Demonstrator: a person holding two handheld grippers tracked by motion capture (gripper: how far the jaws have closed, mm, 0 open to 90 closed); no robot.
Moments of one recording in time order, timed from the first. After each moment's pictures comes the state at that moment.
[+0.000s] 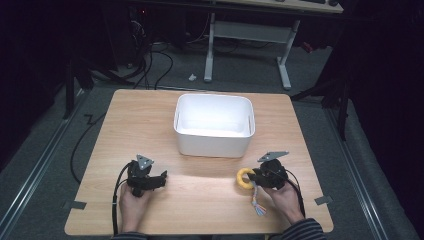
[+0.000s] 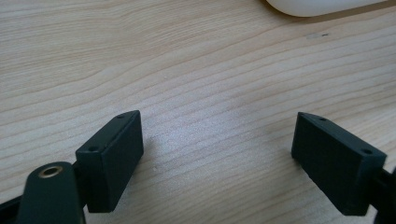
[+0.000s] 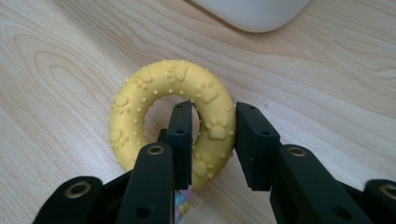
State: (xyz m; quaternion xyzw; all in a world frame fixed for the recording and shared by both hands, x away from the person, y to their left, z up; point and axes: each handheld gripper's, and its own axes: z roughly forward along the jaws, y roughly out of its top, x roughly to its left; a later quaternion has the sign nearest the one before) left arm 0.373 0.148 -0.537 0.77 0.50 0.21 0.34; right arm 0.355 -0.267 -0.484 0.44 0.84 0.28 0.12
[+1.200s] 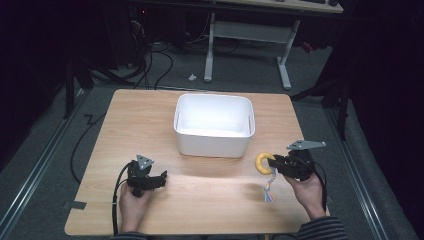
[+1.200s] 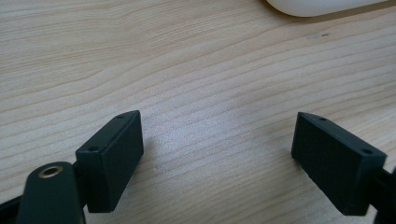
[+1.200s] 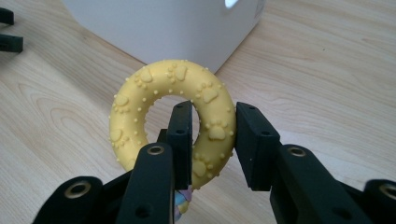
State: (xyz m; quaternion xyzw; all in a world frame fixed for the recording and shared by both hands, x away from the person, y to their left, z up) left arm 0.373 0.148 -0.537 0.77 0.50 0.21 0.34; right arm 0.349 -0.321 -0.426 0.48 0.79 0.35 0.16
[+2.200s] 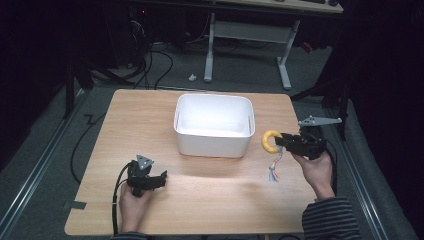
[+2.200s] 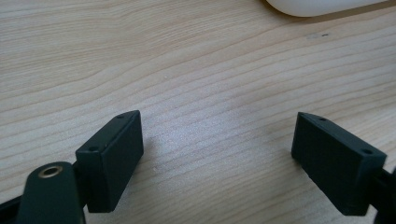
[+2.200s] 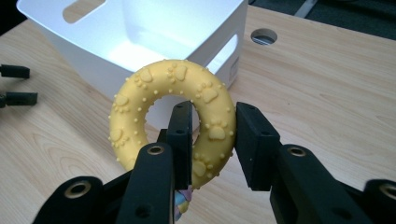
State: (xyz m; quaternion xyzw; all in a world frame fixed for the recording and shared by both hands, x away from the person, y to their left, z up) left arm 0.373 0.148 -0.537 0.77 0.50 0.21 0.34; right arm 0.377 -0.332 -0.366 0.48 0.77 0.38 0.17
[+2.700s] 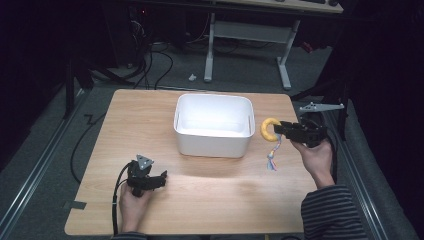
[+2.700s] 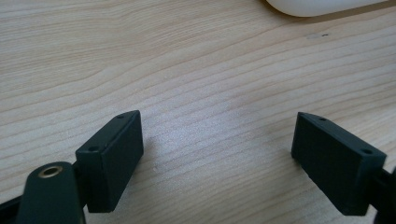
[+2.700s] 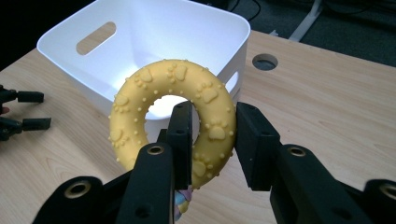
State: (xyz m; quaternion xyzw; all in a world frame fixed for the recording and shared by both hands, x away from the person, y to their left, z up) left arm 0.373 0.148 -0.537 0.77 0.50 0.21 0.34; right arm 0.396 -0.327 -0.339 0.47 0.77 0.40 0.17
